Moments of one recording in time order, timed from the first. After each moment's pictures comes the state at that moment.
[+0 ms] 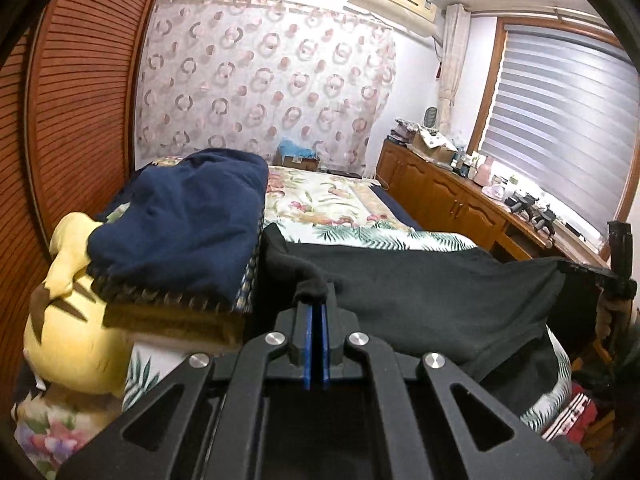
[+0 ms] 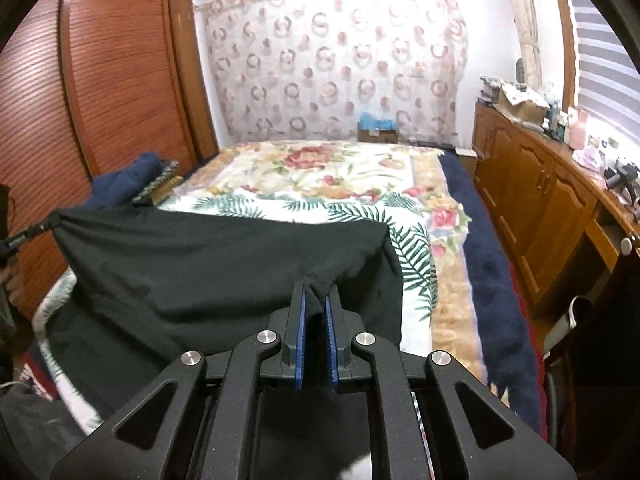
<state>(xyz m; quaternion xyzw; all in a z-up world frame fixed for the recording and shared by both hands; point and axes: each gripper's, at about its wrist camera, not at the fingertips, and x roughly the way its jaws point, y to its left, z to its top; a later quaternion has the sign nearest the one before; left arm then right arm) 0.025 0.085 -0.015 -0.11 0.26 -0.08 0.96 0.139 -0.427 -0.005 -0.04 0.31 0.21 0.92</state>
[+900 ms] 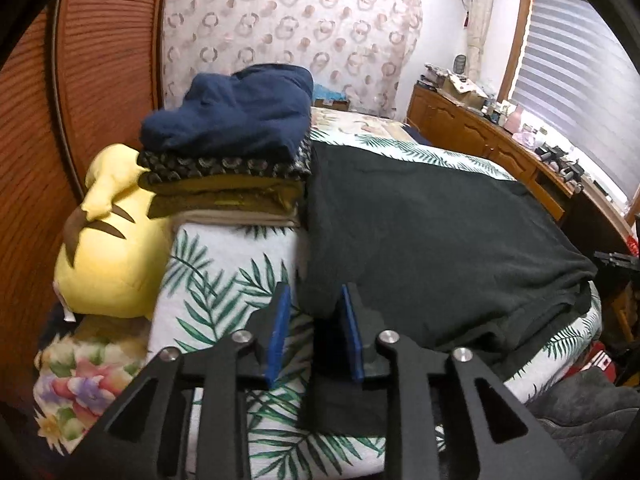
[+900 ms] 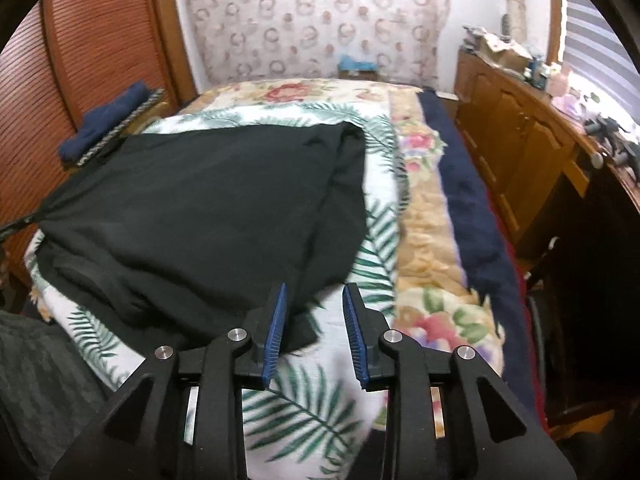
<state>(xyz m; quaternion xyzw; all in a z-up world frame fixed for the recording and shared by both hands) -0.030 0.091 -0.076 -0.08 0.35 -0.03 0.93 0.076 -0.466 -0.069 -0.06 0.41 0.16 0.89</state>
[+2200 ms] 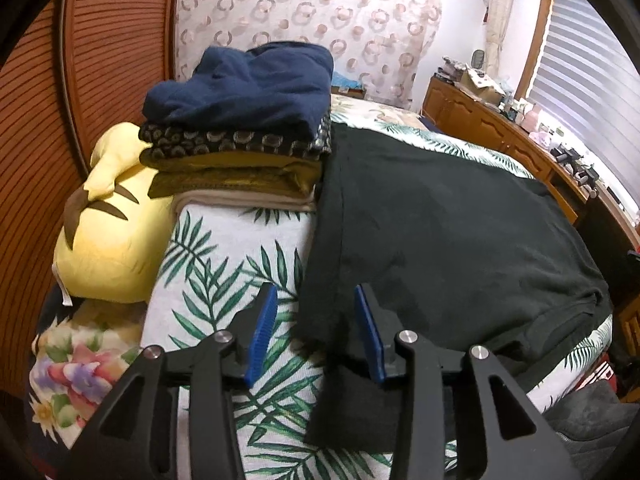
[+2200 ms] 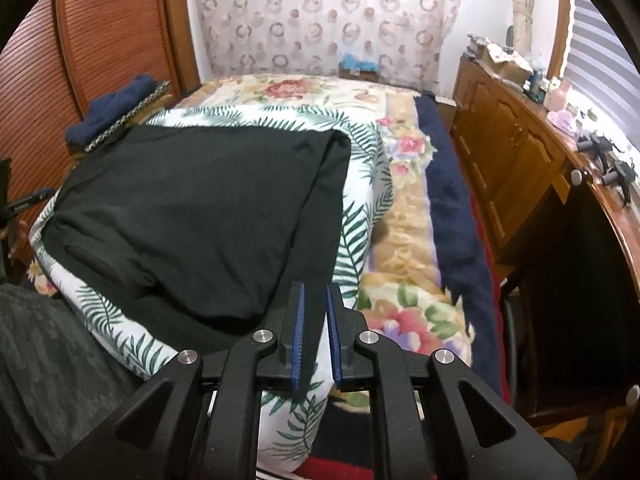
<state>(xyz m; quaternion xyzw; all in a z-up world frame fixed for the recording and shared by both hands) -0.012 0.096 -0.098 -0.09 0.38 -0.01 0.92 0.051 -0.484 -0.032 -0.09 0.41 0.17 0.89</state>
